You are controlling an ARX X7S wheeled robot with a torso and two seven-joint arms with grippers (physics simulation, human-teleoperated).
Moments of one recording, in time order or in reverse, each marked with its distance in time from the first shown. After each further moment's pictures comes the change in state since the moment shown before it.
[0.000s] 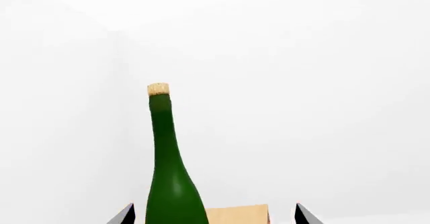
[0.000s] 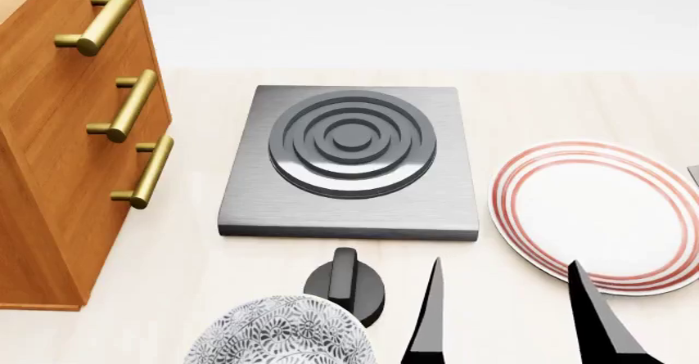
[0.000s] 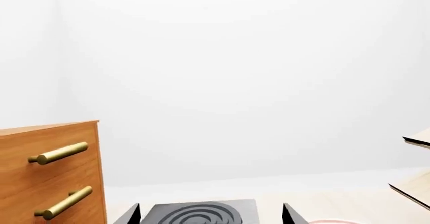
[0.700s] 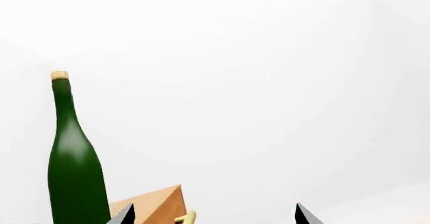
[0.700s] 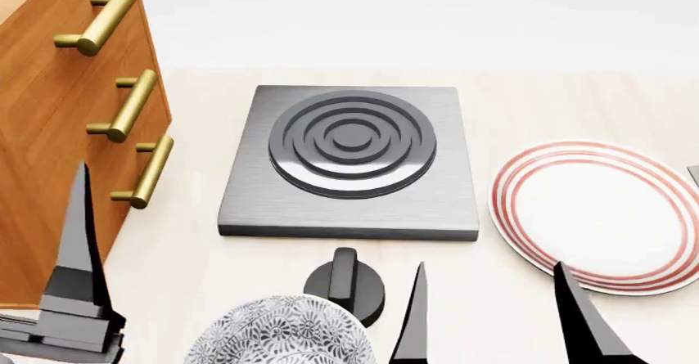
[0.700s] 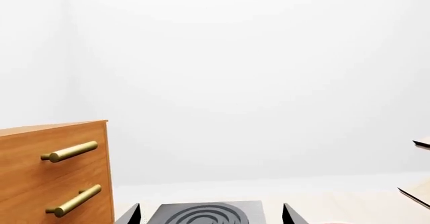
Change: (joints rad) left arm 0.486 -0.193 0.522 0.476 -0.005 0.404 -0.522; right arm 0.004 0.009 -0.037 -0.017 -0.015 0.001 0.011
